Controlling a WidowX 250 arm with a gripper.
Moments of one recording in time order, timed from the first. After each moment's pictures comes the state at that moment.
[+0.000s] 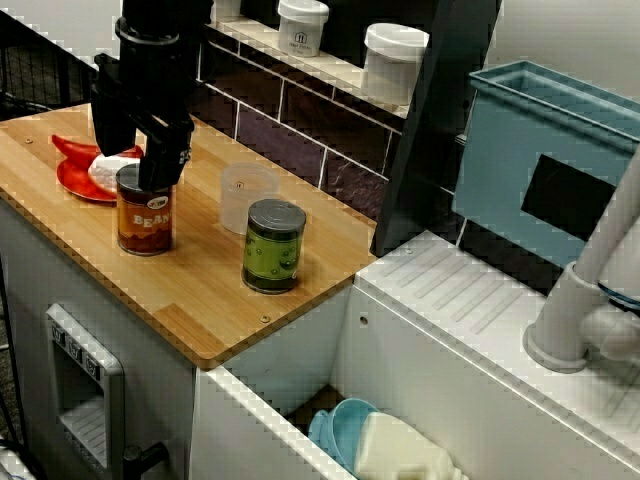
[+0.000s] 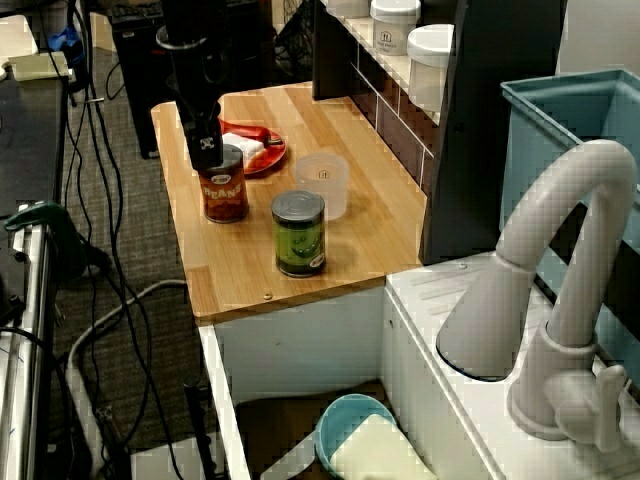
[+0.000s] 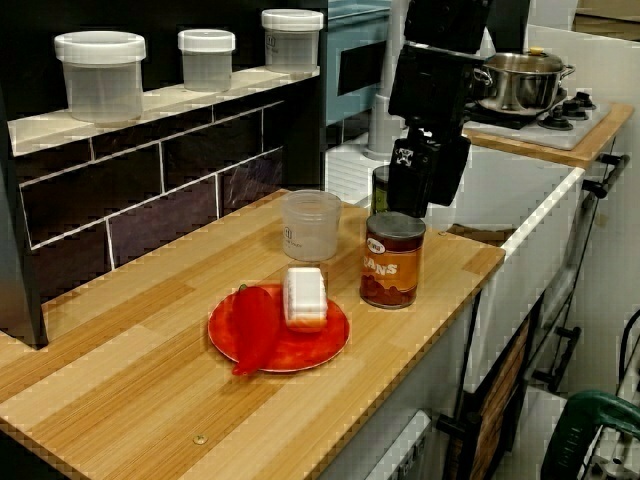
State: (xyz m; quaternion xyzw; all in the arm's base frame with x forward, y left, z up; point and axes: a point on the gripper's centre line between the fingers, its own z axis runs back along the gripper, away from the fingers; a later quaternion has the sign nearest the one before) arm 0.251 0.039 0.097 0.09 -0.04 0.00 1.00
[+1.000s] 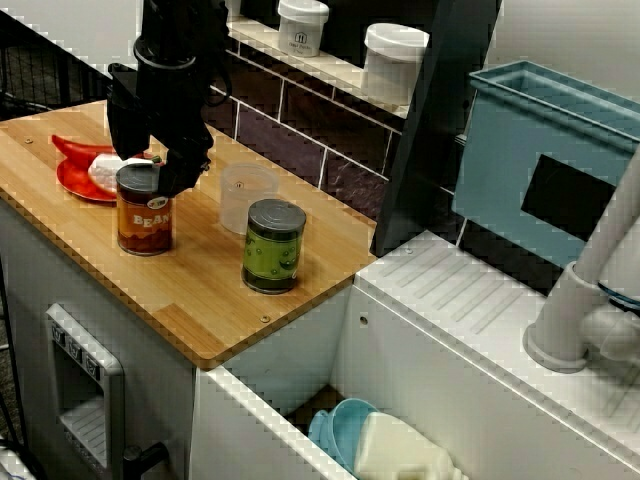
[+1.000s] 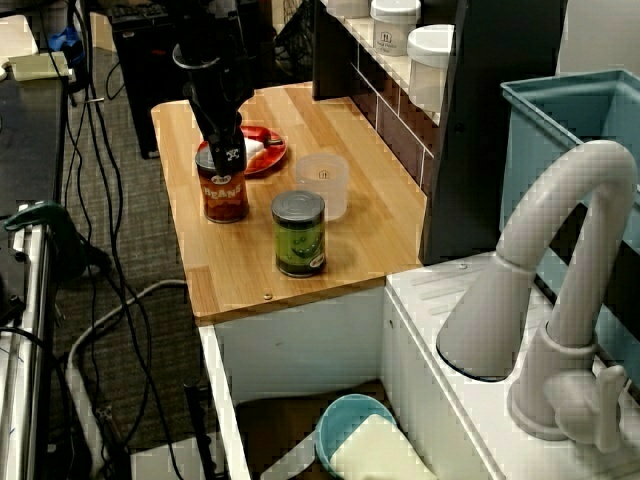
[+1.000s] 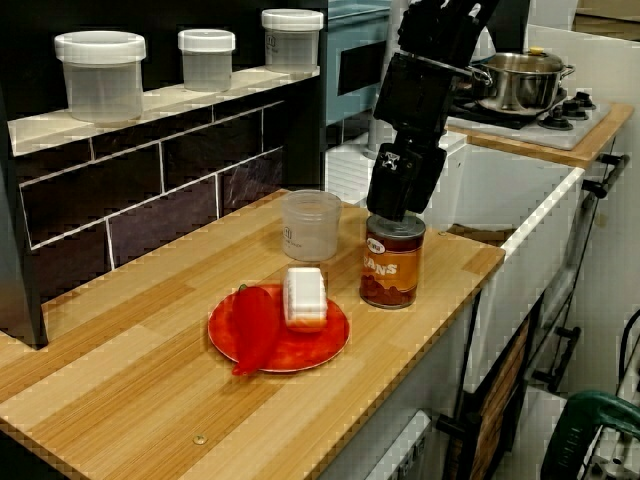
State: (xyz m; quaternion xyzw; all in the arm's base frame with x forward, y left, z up) arm 0.268 0.039 0.089 0.12 -0.08 0.04 0.99
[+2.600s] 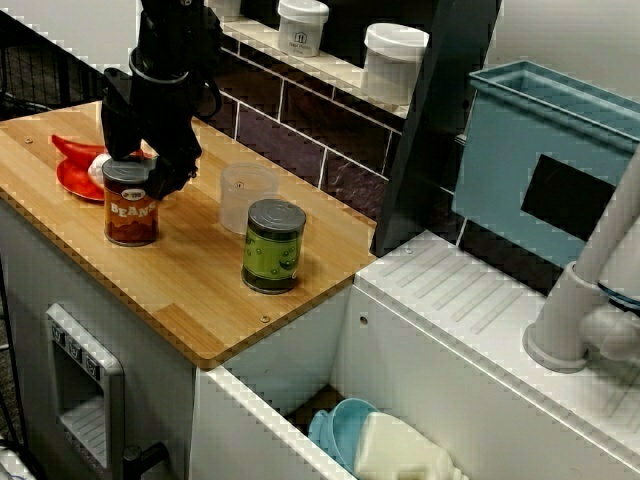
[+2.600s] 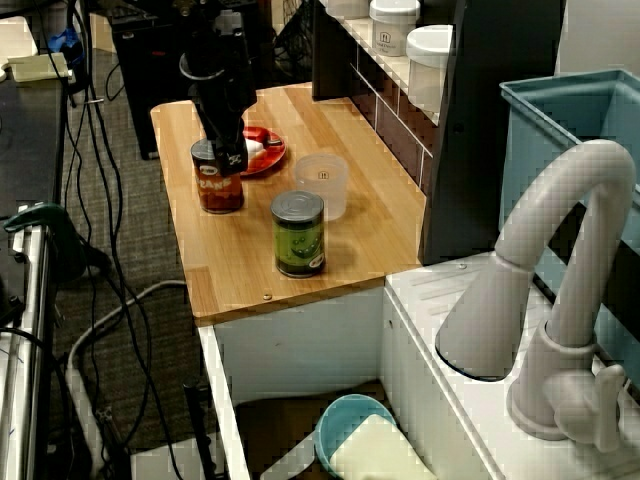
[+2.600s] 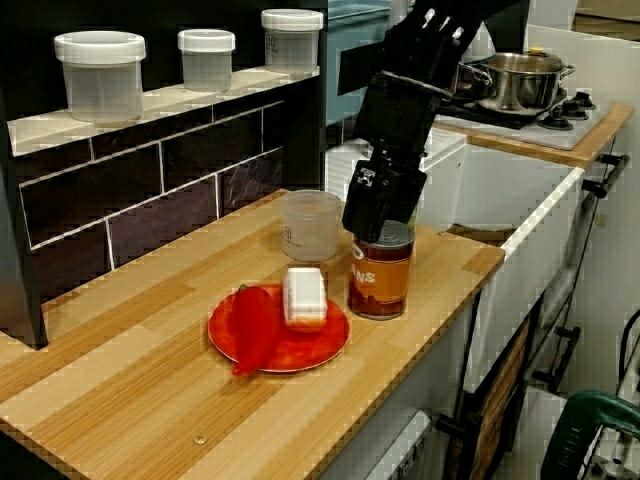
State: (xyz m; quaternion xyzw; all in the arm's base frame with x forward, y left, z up) arm 0.275 0.063 0.079 0.16 -0.08 0.03 0.98
